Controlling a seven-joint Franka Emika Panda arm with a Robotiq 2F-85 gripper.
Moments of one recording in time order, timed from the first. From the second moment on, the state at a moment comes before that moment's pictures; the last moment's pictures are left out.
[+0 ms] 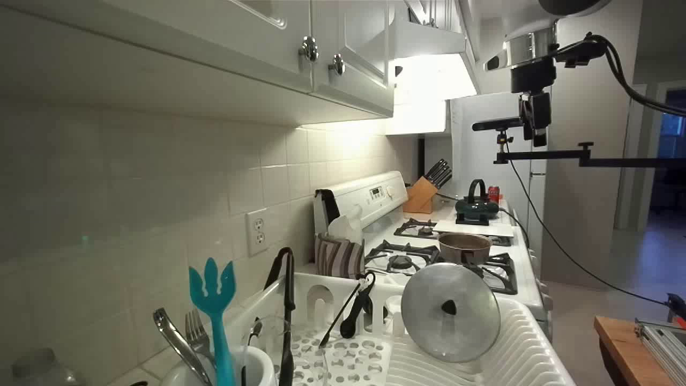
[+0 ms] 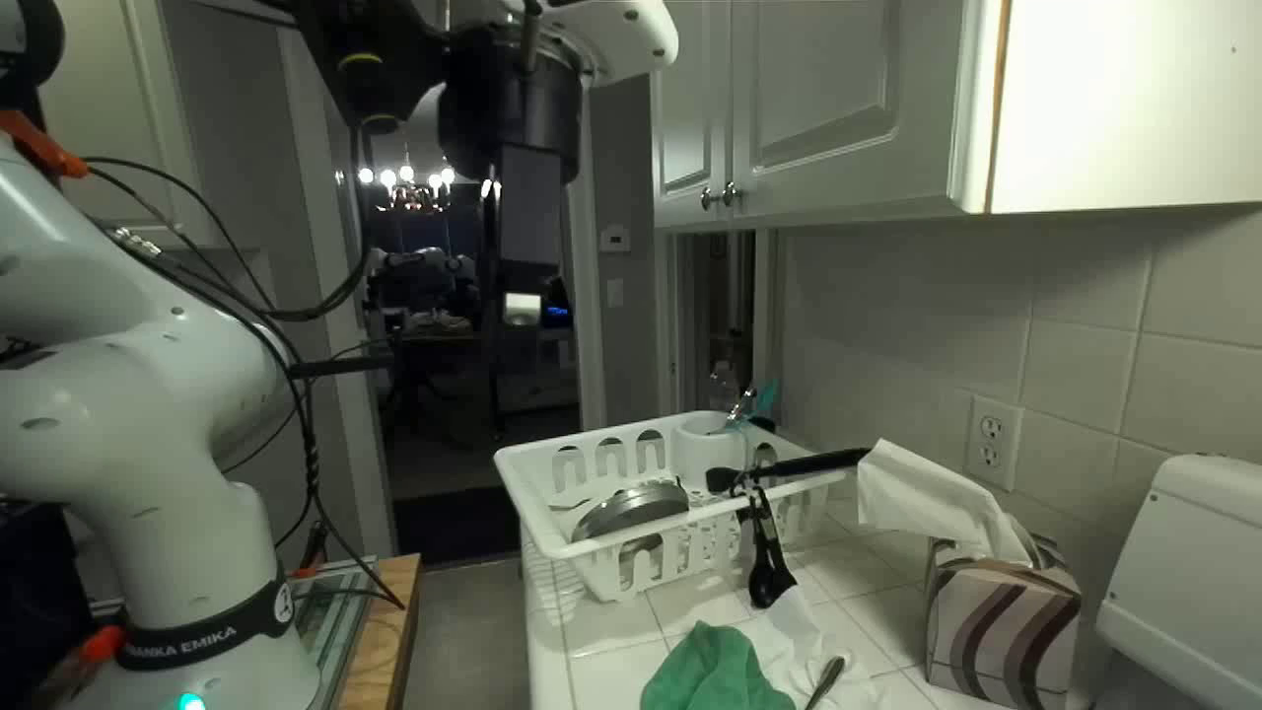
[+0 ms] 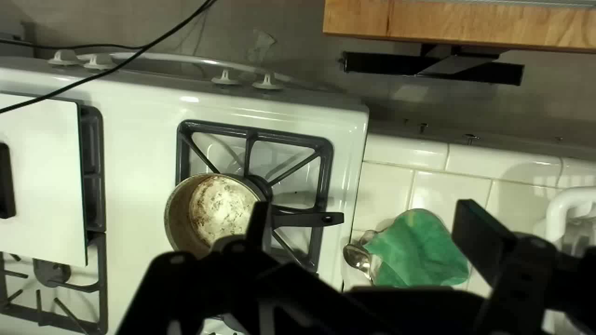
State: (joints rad) arm -0.21 -0.64 -0.23 -2.38 -0.39 1.71 -0.39
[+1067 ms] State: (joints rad) arm -0.22 -0.63 -0.30 -2.60 -0.38 2.03 -0.25
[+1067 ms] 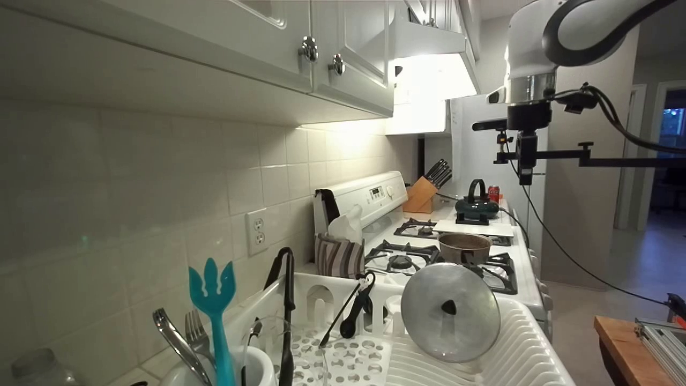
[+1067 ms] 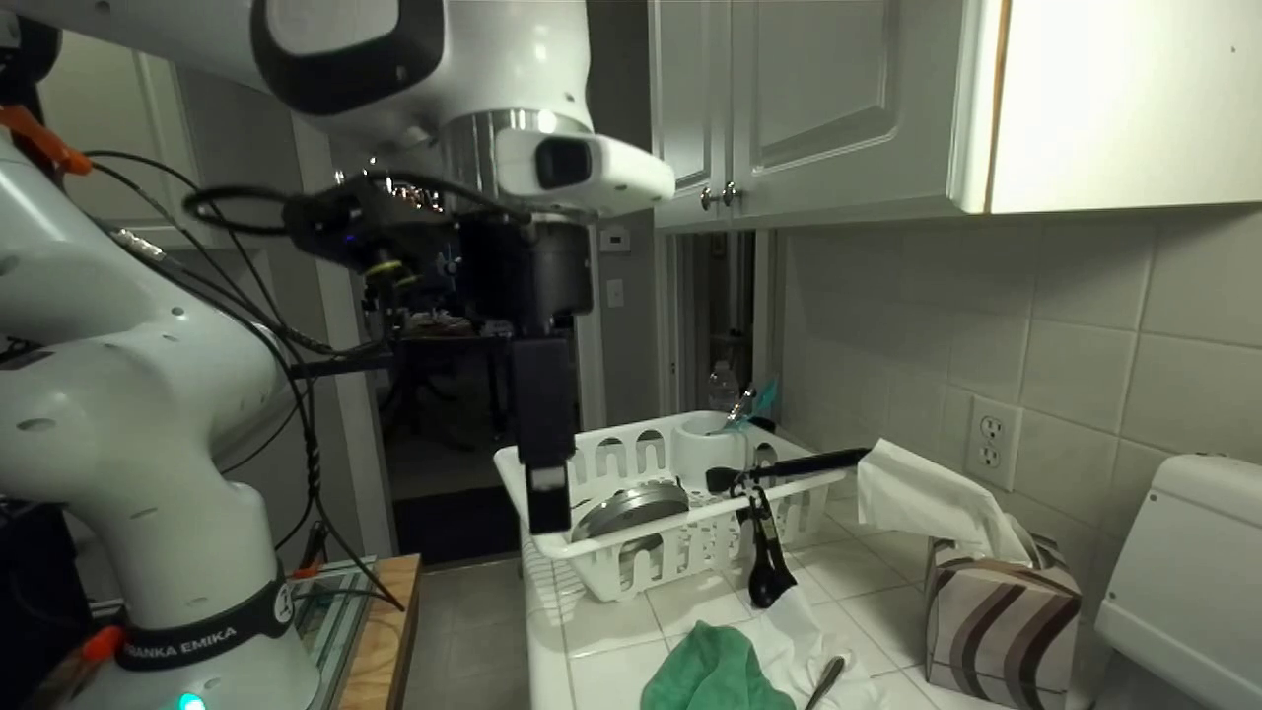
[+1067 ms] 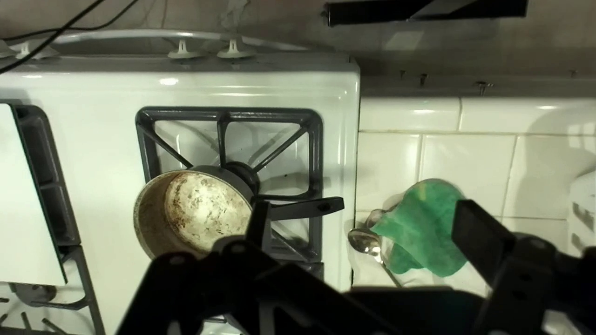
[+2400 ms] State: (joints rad) arm -0.33 -0.23 -0.15 -2.61 -0.40 2.86 0.29
